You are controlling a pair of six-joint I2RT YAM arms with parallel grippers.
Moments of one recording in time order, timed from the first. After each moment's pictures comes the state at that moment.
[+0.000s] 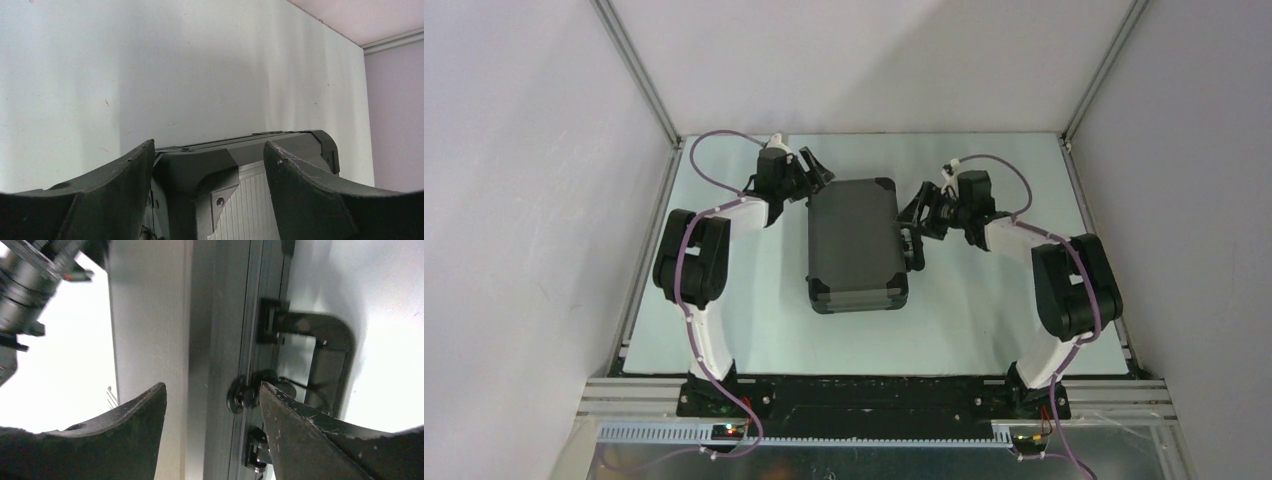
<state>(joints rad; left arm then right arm) -0.26 1.95 1.22 0.27 0.20 -0.69 0.29 1.72 0.97 0.13 -0.56 0.69</state>
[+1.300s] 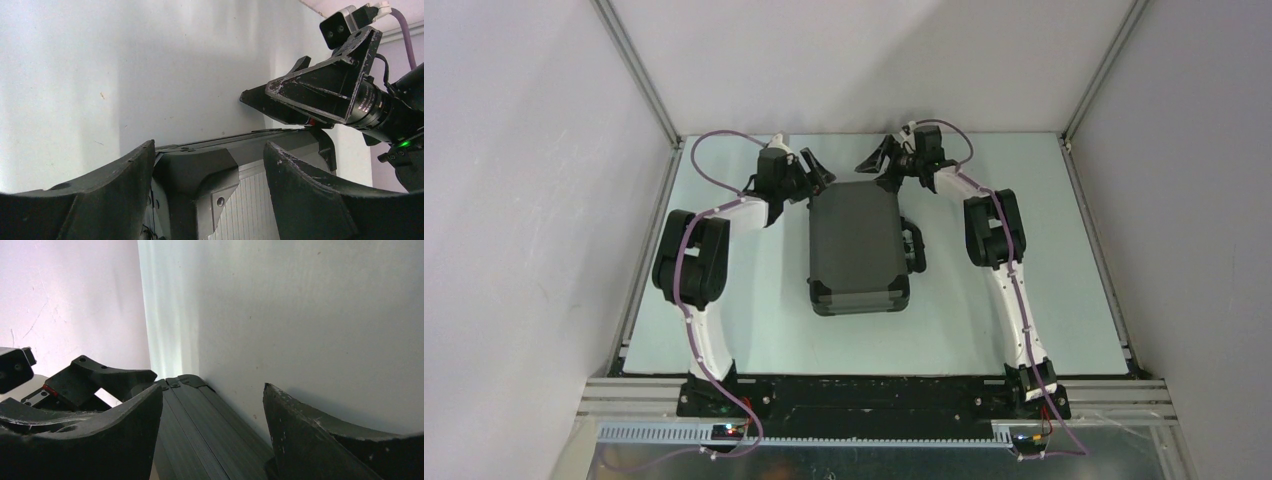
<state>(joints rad) -0.26 1.95 1.22 0.25 0.22 -0.69 0.31 2.61 2.11 -0.03 -0.74 0.92</state>
